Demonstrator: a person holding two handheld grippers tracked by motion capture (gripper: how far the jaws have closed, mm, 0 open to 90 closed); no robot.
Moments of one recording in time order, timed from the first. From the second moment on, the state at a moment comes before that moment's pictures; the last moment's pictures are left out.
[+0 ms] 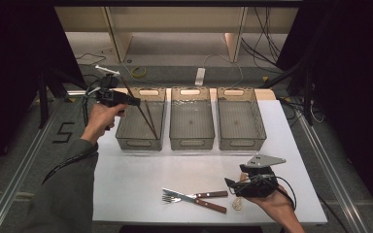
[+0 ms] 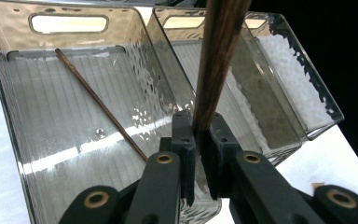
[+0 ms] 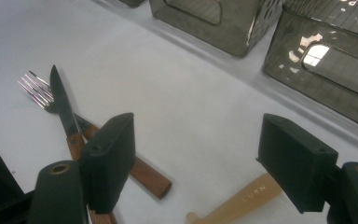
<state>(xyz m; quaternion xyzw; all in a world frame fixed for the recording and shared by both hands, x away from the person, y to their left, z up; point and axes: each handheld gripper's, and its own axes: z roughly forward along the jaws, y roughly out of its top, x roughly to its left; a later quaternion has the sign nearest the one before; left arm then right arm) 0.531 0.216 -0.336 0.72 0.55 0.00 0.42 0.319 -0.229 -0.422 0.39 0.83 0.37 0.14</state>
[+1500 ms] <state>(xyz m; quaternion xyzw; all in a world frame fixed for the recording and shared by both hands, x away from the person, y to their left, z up) 0.544 0.184 -0.363 0.74 0.59 0.04 0.34 0.321 -0.231 -0.423 0.39 0.83 0.37 0.14</state>
